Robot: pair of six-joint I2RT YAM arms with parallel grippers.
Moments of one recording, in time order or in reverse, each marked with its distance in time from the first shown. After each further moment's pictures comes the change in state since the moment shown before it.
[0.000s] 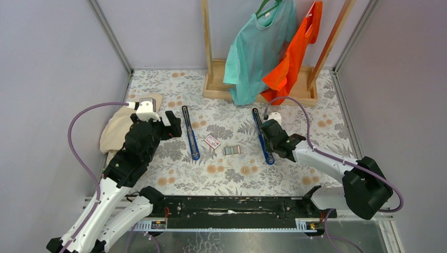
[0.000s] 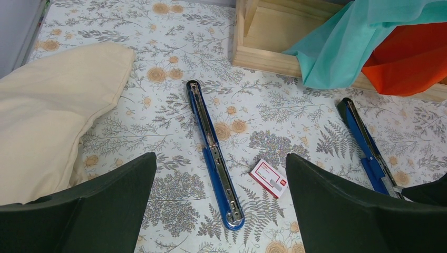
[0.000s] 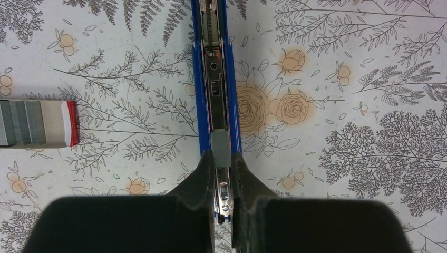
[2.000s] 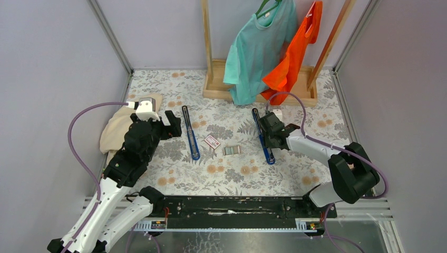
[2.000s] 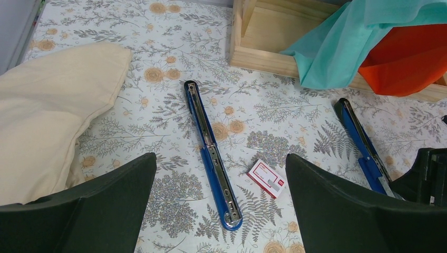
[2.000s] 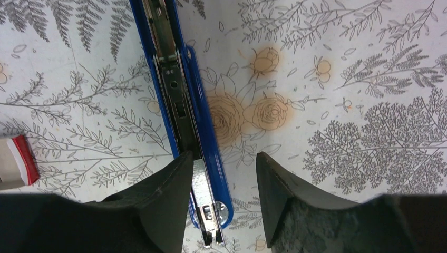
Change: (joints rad) left arm 0.018 0.001 0.000 0.004 0.027 -0.003; right arm -0.080 0.175 0.118 -0.095 0.000 0.031
